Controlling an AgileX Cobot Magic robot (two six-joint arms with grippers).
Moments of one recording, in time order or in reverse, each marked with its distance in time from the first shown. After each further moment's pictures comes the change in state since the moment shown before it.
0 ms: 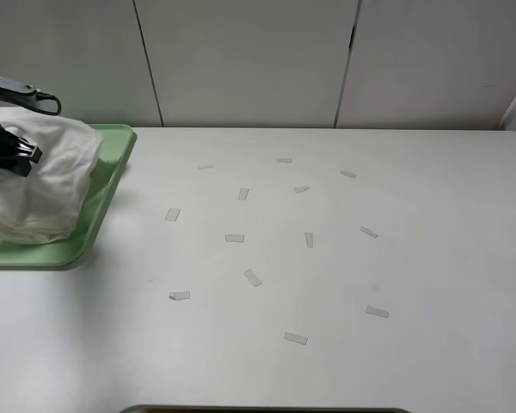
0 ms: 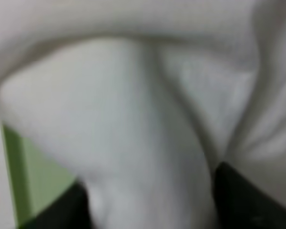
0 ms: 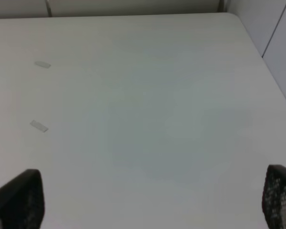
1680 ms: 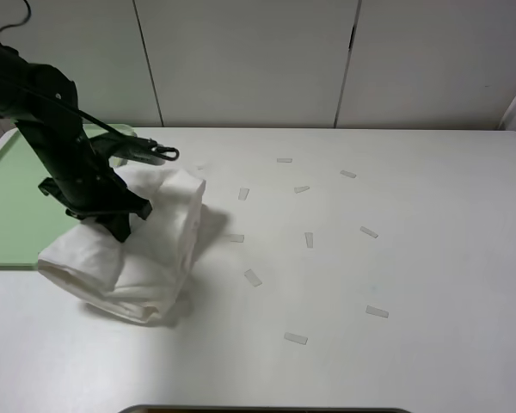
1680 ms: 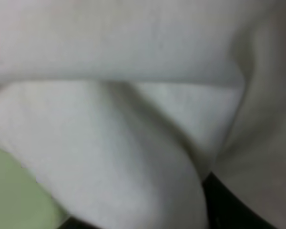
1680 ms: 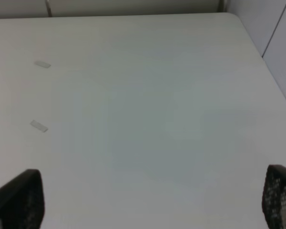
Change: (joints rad) left arm -0.476 -0.026 0.139 -0.250 0.233 -0.123; right arm 0.000 0.000 0.000 0.000 0.000 0.000
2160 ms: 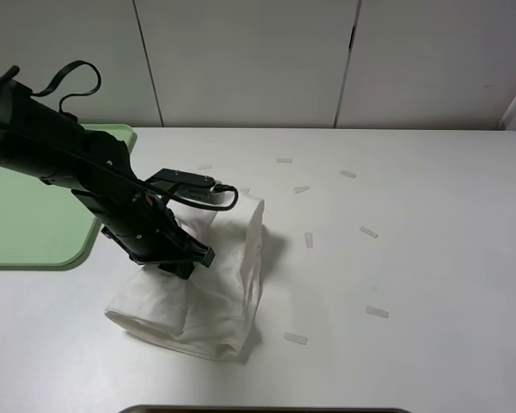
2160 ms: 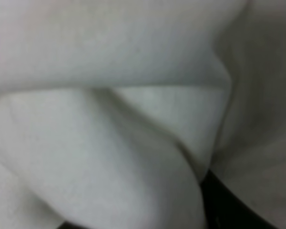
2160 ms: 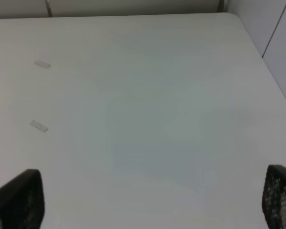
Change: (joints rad) left arm -0.279 0.003 0.181 -0.212 -0.340 -0.015; right arm 0.000 0.000 0.000 0.000 0.000 0.000
